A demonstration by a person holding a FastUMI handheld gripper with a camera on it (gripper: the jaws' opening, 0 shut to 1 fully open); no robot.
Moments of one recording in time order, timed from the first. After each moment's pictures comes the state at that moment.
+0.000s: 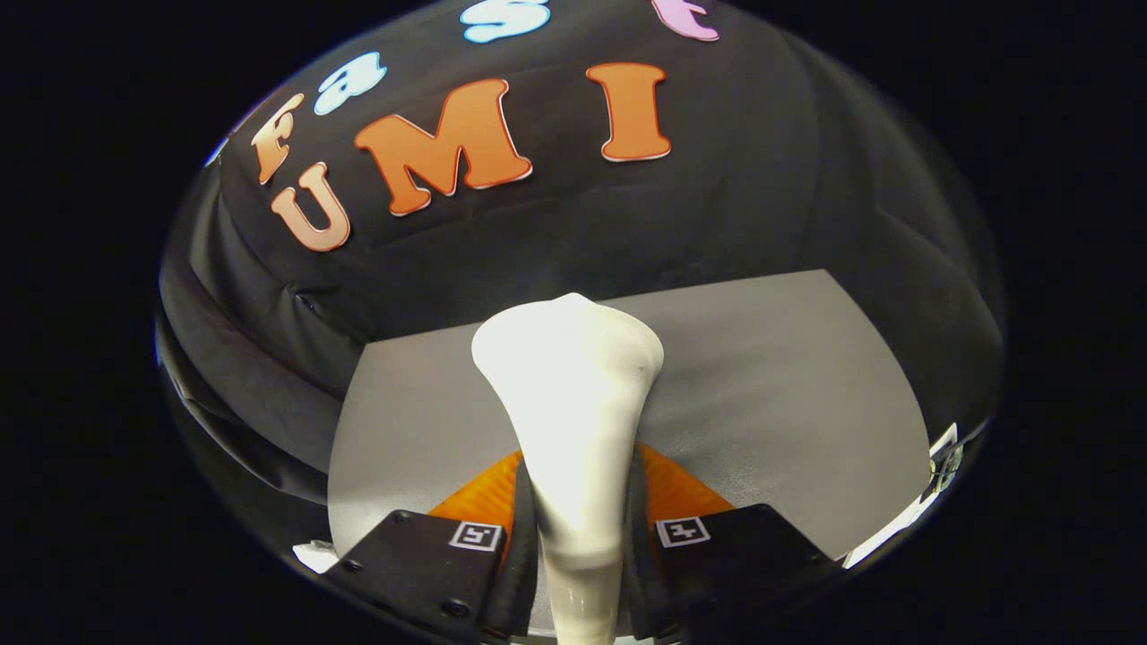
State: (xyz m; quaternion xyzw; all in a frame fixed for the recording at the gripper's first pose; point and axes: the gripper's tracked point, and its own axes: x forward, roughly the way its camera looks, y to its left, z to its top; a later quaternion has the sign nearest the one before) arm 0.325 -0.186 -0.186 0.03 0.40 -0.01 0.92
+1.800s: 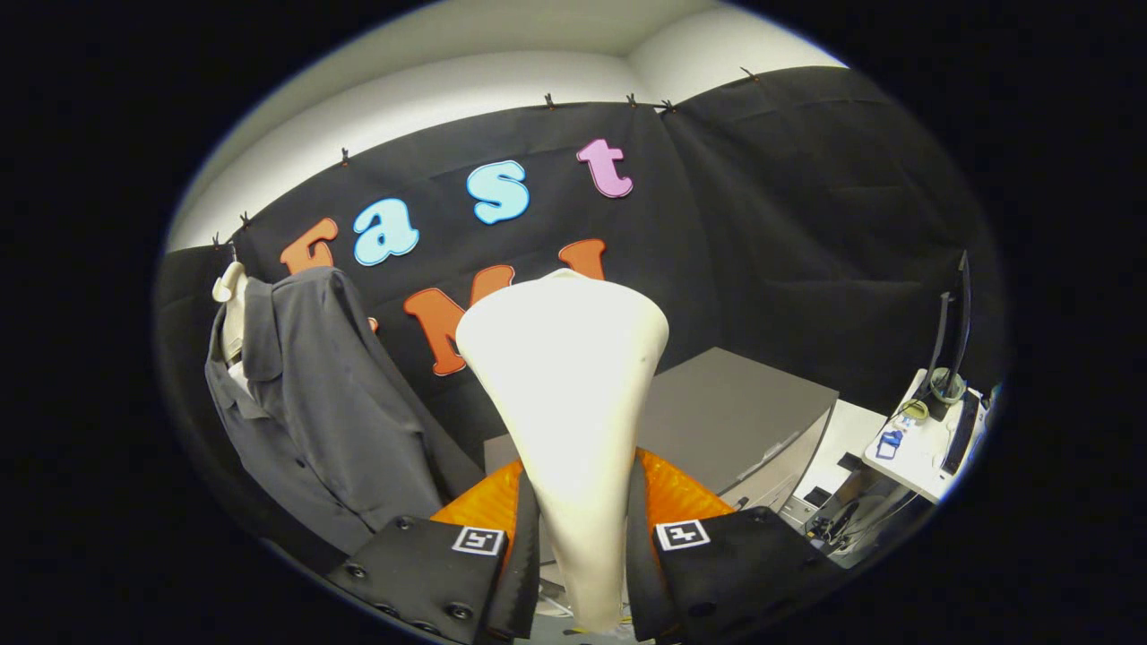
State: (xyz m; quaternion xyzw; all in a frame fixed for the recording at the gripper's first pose) arm 0.109 -0.050 0.002 0.08 0.13 -0.10 0.98
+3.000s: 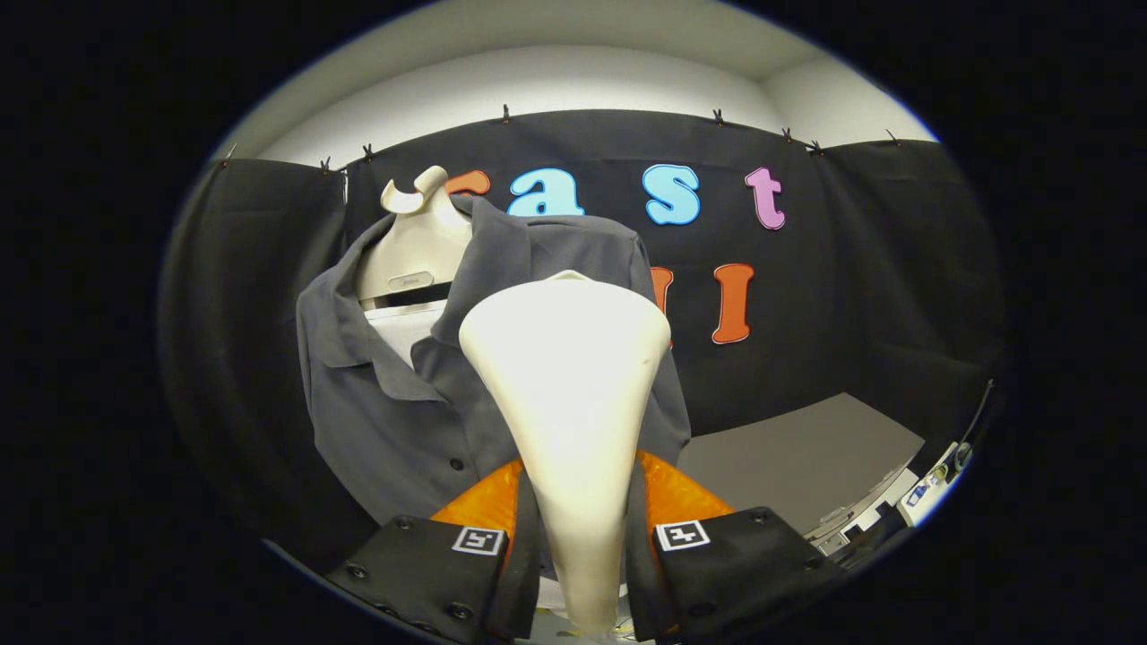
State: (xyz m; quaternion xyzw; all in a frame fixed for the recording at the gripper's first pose) arm 0.172 0.221 -0.009 -0.02 0.15 0.02 0.99
